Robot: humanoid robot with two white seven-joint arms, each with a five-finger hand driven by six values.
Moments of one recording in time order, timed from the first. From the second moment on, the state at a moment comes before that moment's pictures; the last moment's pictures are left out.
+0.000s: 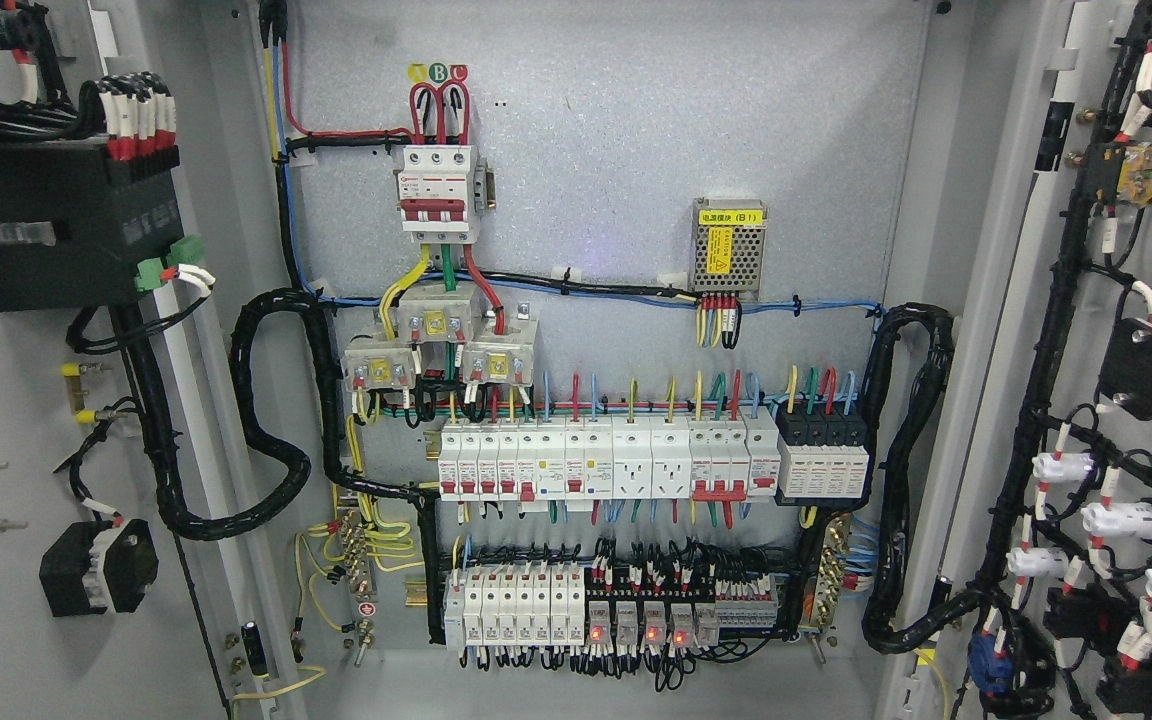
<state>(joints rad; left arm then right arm) 0.39 0.17 0.32 -1.95 0.51 -0.16 -0.83 0.47 -0.31 0.00 -1.68 -0.42 -0.55 0.29</state>
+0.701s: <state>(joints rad) 0.34 0.19 0.47 -1.84 0.62 -0.15 -0.91 0.49 -0.43 -0.03 -1.68 -0.60 -0.55 0.35</state>
